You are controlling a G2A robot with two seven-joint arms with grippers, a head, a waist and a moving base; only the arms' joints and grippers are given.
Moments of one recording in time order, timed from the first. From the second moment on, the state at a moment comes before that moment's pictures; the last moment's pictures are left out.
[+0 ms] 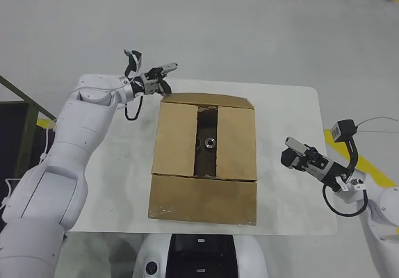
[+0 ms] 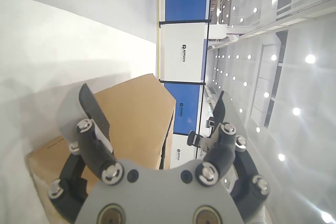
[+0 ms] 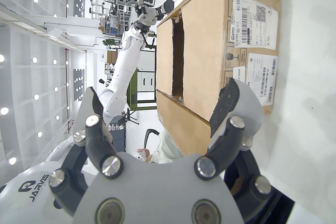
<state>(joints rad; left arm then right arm) 0.44 -1.21 -0.97 -0.53 -0.38 -0.26 -0.99 -1.64 -0.98 1.65 -2.03 0.30 0.07 0.80</state>
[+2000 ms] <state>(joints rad) 0.93 -0.90 -1.68 -1.12 -0.52 -0.05 -1.52 -1.64 -0.98 1.65 -2.03 0.30 0.07 0.80</state>
